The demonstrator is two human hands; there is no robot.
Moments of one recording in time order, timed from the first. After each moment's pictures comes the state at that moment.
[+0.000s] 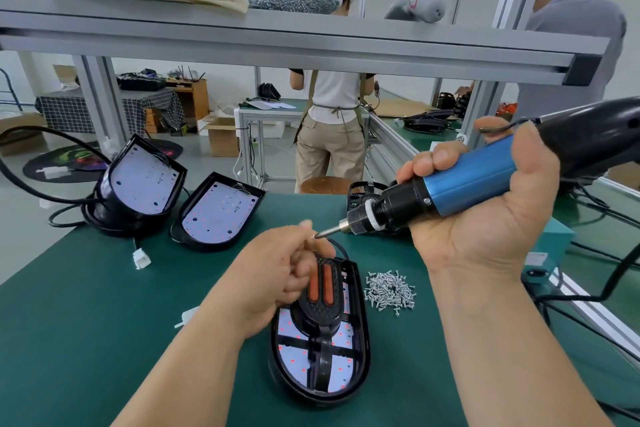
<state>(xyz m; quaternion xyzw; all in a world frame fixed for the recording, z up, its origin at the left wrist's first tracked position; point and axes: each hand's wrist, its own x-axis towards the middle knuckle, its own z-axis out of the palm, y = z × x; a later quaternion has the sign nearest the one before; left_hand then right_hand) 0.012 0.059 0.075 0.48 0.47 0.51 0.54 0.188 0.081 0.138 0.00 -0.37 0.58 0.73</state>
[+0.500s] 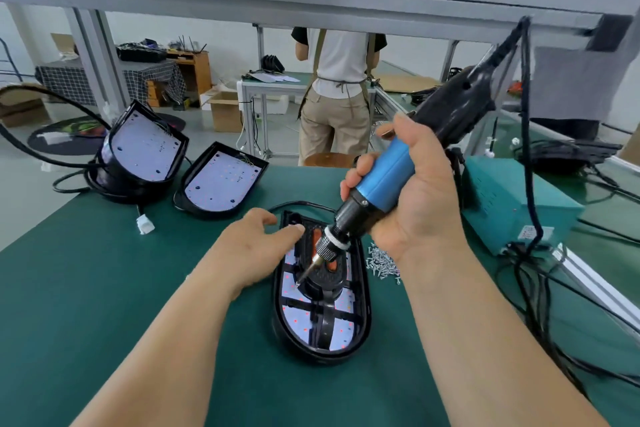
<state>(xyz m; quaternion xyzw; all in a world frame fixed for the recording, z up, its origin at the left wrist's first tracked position) -0.021 0.074 0.038 0.51 0.73 0.34 0.30 0.155 0.087 0.112 -0.17 -0.38 0.68 0.61</state>
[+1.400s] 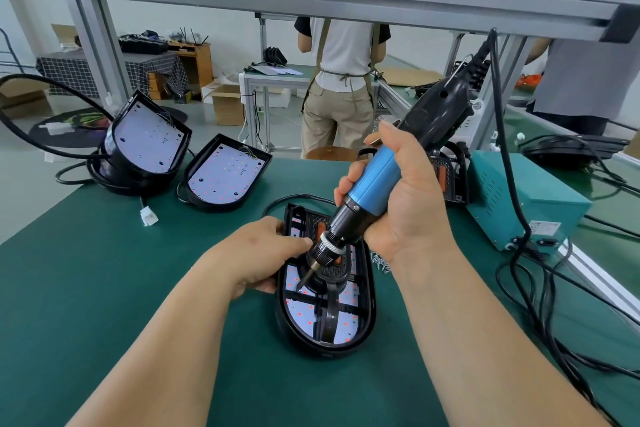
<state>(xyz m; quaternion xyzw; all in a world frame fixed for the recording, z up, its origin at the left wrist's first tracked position) -0.018 0.073 0.034 0.48 0.64 0.35 0.47 0.145 0.091 0.099 -0.20 -0.39 0.67 0.60</state>
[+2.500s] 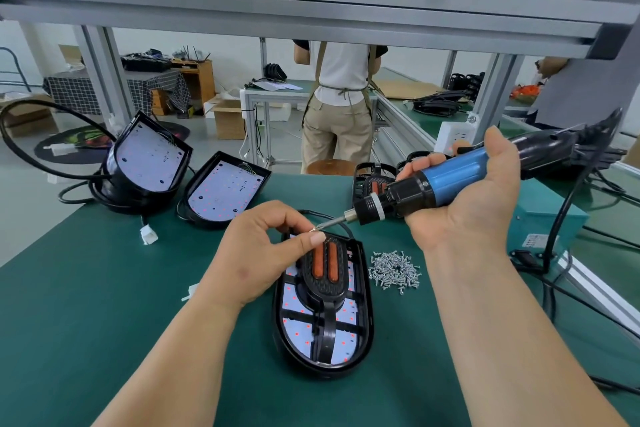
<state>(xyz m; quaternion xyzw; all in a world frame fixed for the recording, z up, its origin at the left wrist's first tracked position) -0.008 0.060 0.055 0.64 0.49 0.55 0.23 0.186 0.112 0.116 -0.14 -0.13 0.64 0.74</state>
